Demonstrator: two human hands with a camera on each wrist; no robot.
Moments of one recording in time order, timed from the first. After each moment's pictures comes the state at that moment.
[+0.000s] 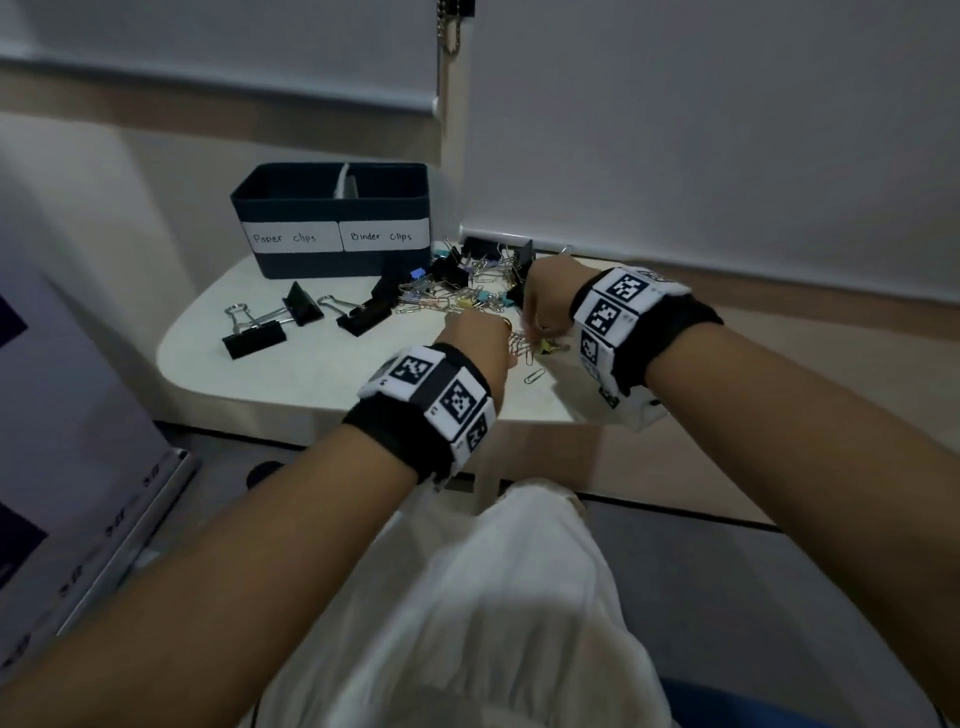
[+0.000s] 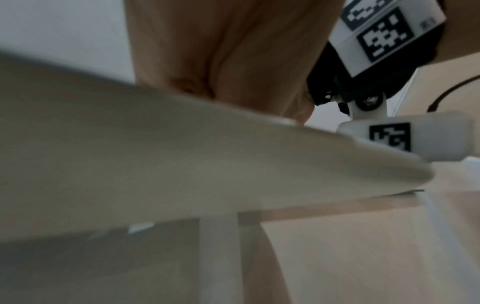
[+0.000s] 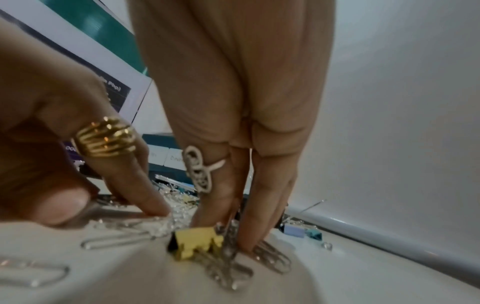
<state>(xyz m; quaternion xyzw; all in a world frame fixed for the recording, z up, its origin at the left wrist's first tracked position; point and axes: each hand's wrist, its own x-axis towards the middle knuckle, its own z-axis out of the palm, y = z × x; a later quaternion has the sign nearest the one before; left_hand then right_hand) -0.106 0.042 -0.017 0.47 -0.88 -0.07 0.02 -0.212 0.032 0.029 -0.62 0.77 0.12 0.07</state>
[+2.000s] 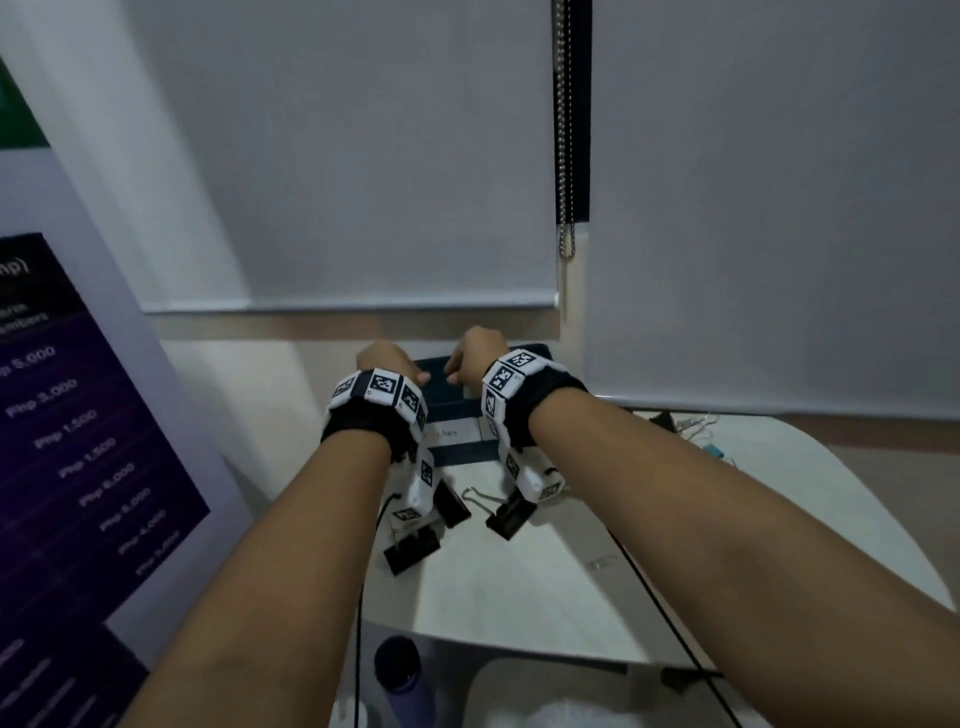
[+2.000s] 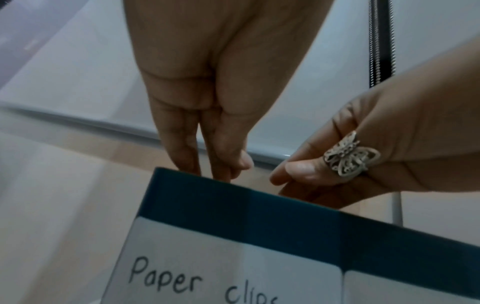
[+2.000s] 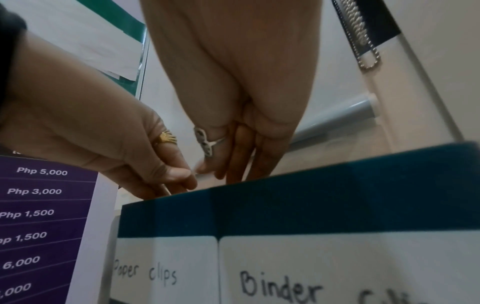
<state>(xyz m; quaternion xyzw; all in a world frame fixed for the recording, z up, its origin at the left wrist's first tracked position) 0.030 -0.173 0.084 0.68 -0.71 -0.08 0.17 -0.081 -0.150 0.085 -0.65 0.72 -0.22 0.14</state>
